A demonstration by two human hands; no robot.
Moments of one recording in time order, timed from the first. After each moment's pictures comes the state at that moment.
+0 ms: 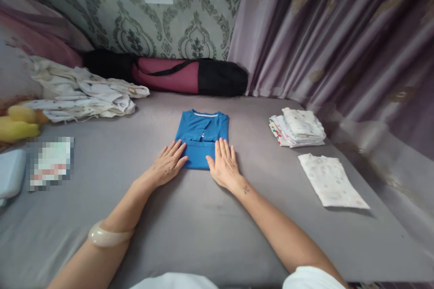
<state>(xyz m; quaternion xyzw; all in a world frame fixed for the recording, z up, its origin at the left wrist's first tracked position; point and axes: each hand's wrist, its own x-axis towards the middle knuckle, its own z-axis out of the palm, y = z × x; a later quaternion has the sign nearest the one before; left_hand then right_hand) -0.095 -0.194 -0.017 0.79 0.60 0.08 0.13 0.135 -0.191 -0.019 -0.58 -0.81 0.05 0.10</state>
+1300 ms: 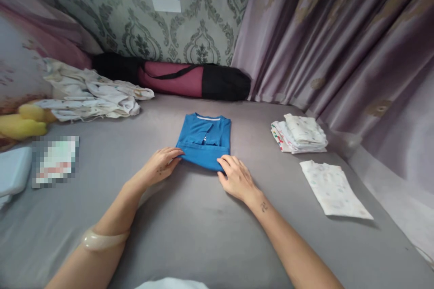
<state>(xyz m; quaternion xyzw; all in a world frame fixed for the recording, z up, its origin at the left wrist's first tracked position) -0.122 -0.190 -0.001 0.83 0.50 0.20 0.14 0.170 -0.212 0.003 -0.48 -0.86 0.04 0.16</state>
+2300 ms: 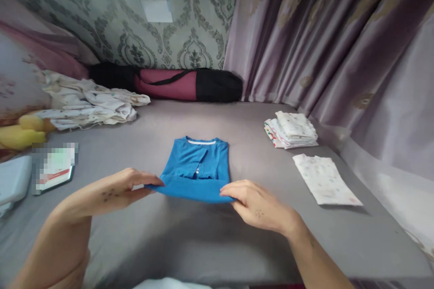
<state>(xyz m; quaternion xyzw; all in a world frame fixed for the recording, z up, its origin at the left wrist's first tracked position) -0.146 -0.258 0.097 0.82 0.44 0.09 0.34 0.212 -0.279 0.082 -0.39 -0.88 0.25 0.09</state>
